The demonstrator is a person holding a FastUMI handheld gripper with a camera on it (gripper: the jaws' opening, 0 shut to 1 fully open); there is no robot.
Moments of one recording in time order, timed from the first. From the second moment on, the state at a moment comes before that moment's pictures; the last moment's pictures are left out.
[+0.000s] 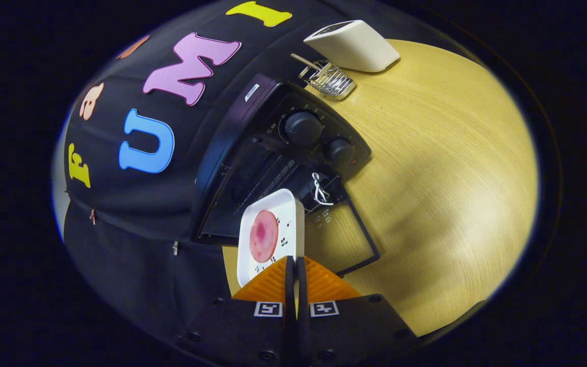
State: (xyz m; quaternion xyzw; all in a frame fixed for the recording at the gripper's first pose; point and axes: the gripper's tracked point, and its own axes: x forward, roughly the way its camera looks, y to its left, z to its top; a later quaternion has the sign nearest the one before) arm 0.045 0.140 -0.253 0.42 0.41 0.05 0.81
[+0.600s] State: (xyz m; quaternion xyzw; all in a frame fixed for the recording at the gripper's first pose) arm 0.133 0.175 -0.265 0.49 0.29 -0.05 0.82
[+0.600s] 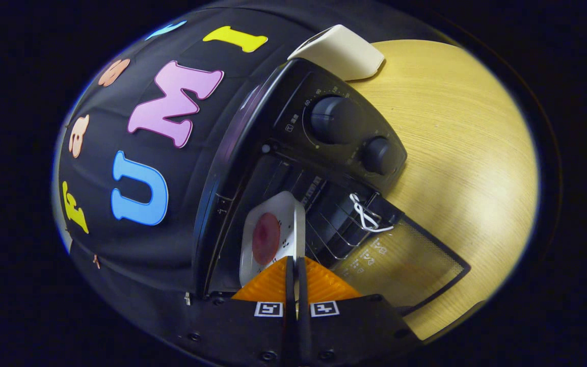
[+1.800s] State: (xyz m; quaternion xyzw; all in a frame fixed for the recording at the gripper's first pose) arm 0.130 0.201 -0.264 0.52 0.31 -0.05 0.80
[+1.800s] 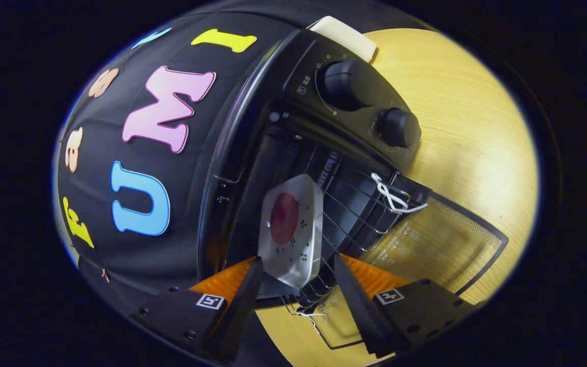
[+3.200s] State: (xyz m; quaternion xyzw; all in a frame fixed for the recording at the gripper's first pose) arm -0.037 0.187 -0.293 -0.01 0.39 0.13 0.91
